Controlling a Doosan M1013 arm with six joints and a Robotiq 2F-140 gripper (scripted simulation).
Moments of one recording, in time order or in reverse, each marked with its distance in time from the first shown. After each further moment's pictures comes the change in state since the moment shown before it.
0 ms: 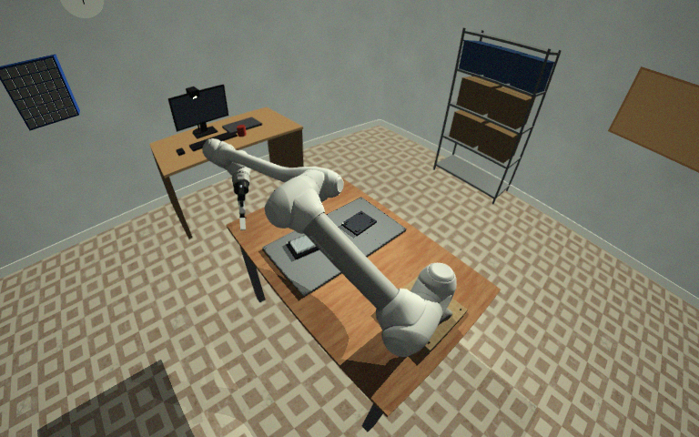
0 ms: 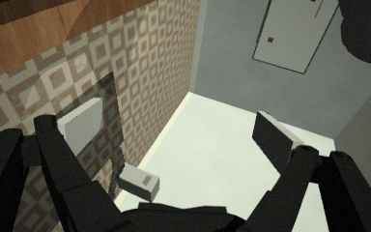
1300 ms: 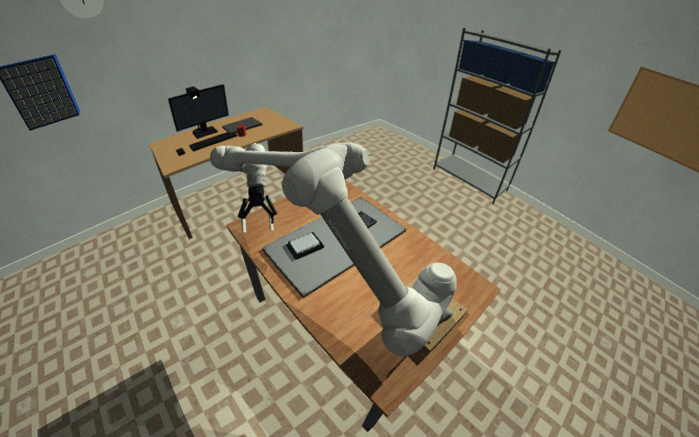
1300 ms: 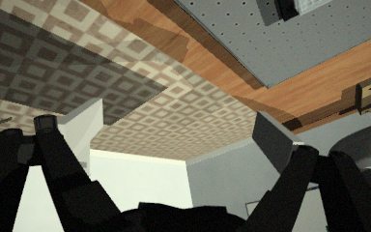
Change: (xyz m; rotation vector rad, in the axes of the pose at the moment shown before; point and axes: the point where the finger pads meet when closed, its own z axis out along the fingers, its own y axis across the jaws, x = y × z) arm 0.069 -0.044 0.029 0.411 0.213 -1.033
